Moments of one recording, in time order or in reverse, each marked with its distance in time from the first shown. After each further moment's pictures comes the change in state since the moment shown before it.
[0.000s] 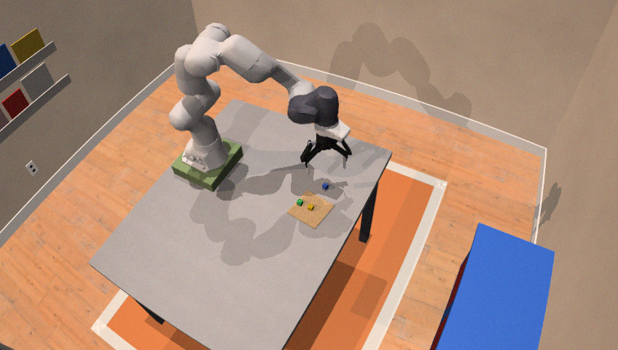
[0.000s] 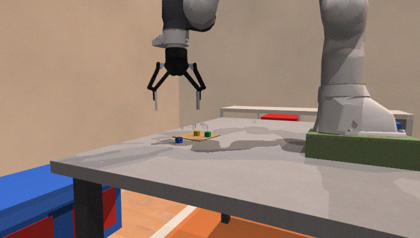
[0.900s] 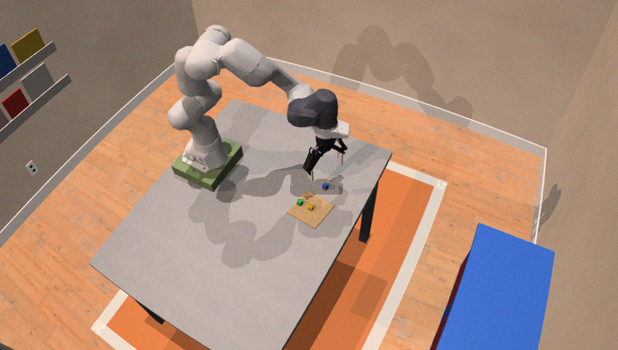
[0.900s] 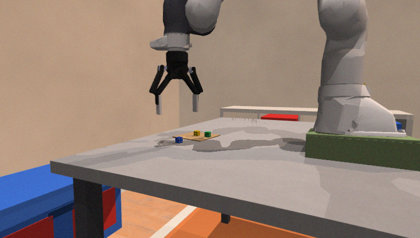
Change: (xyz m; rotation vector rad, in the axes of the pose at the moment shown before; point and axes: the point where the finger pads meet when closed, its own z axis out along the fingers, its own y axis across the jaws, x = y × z) arm 0.000 0.002 0.012 0.002 -0.002 -0.440
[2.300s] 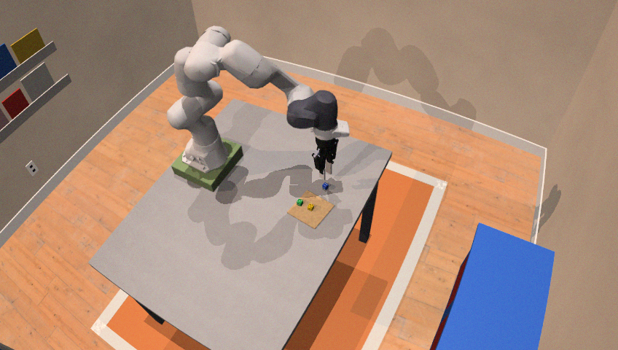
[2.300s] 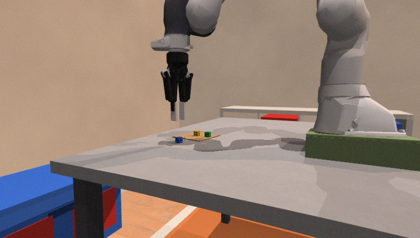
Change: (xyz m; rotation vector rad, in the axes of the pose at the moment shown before) arm 0.000 0.001 0.003 0.010 -0.006 -0.206
